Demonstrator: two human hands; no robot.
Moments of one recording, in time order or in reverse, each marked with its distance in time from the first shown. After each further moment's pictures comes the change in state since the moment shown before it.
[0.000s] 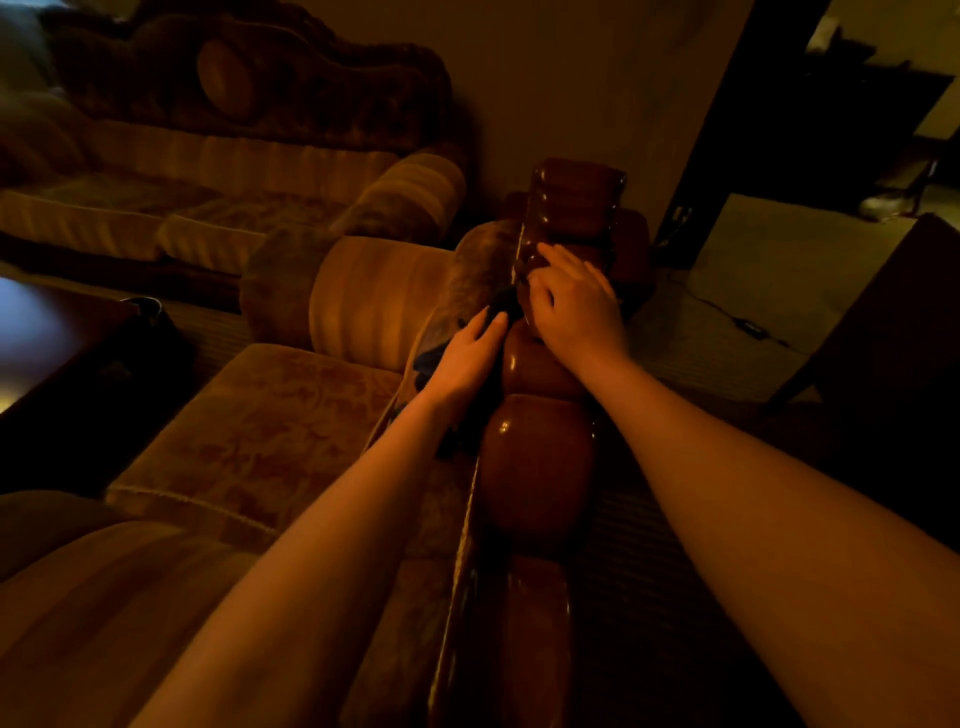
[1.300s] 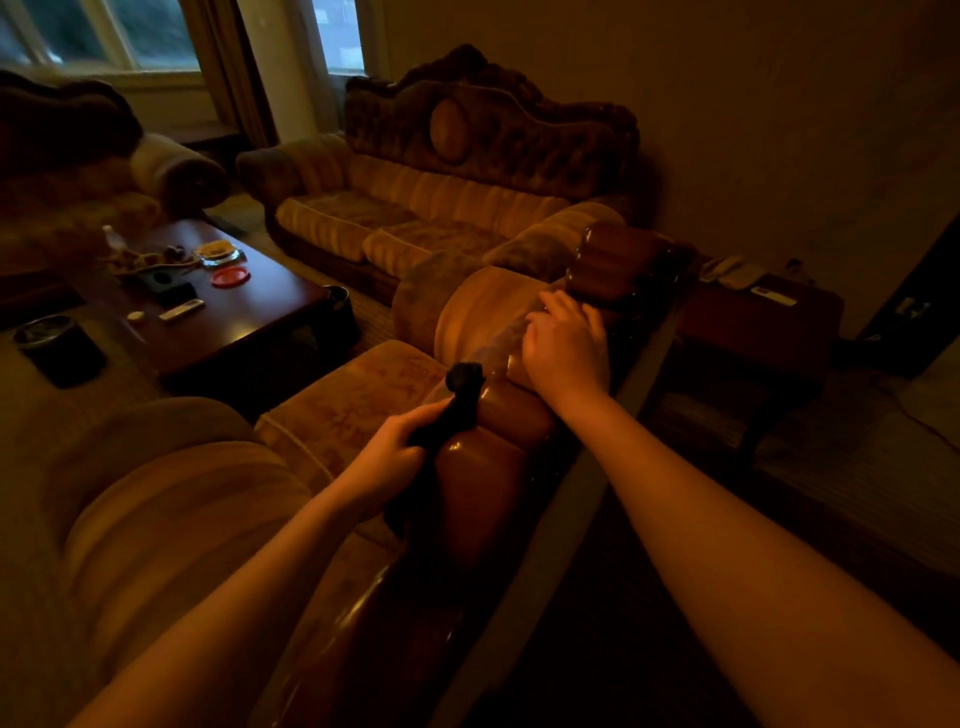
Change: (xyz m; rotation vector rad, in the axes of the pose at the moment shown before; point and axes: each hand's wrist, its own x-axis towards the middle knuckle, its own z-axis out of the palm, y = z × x) left_hand -0.104 -0.003 0.019 0.310 0.328 0.011; right_hand 0.026 0.023 -0.005 -0.009 -0.141 -0.294
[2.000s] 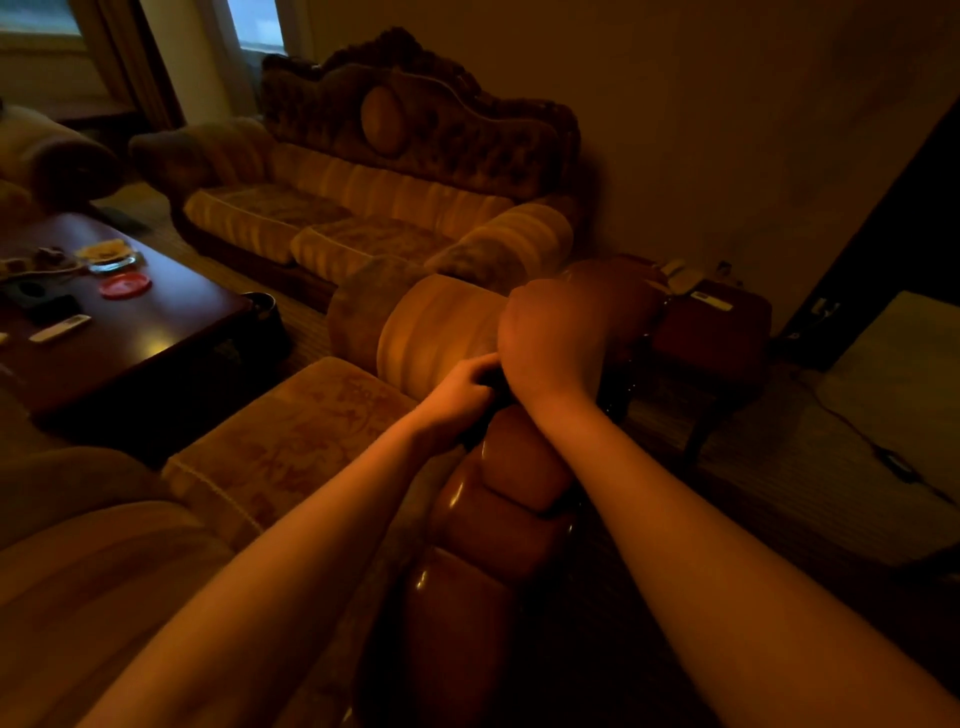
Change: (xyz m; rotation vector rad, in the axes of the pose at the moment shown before) left_hand 0.180 0.040 0.035 -0.183 -0.196 0.000; right_hand 0.083 0.005 0.014 -0.049 0.372 0.132
